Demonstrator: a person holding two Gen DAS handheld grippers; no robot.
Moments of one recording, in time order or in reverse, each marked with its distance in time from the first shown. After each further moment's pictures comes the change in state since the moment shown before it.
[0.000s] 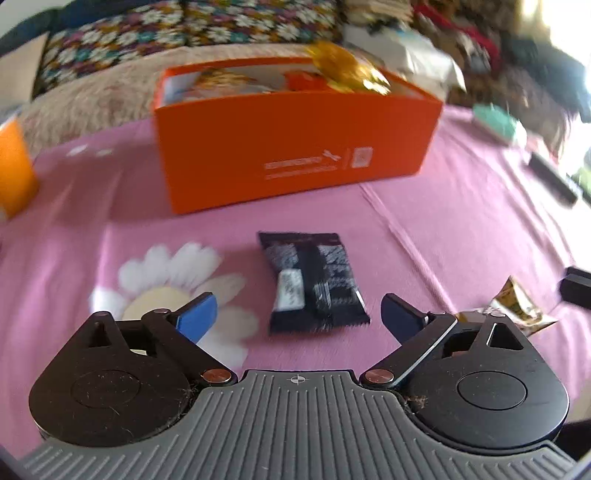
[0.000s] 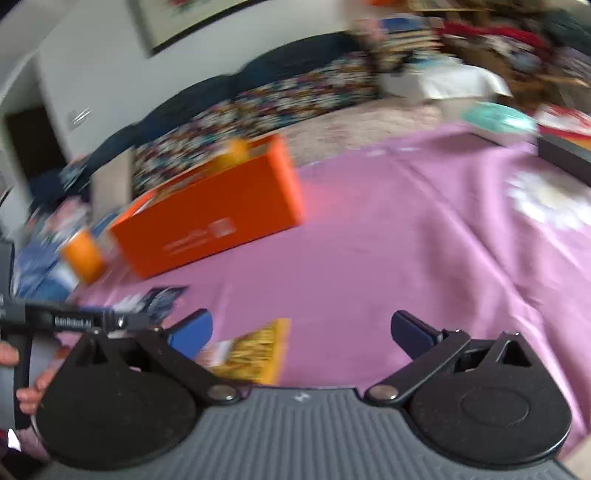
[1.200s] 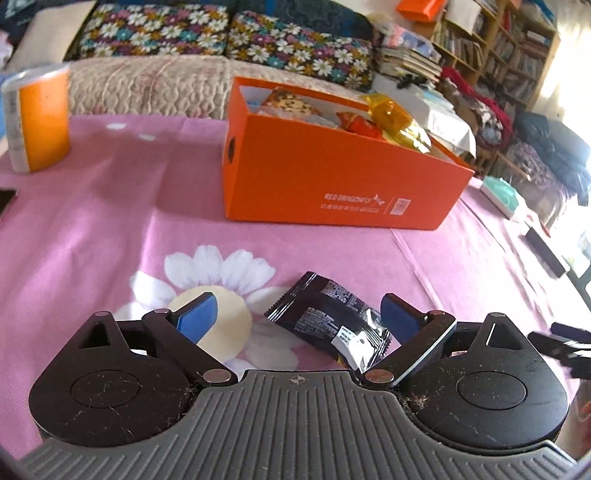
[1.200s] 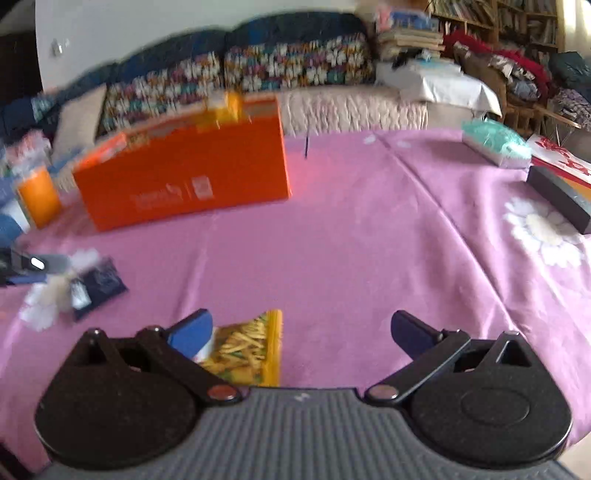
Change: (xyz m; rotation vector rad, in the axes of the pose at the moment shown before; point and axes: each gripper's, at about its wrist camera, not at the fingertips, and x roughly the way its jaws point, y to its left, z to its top) left arm -0.014 0.051 -0.010 -0.156 -0.115 -0.068; right arm 0.014 0.039 -0.002 -0.125 0.080 -0.202
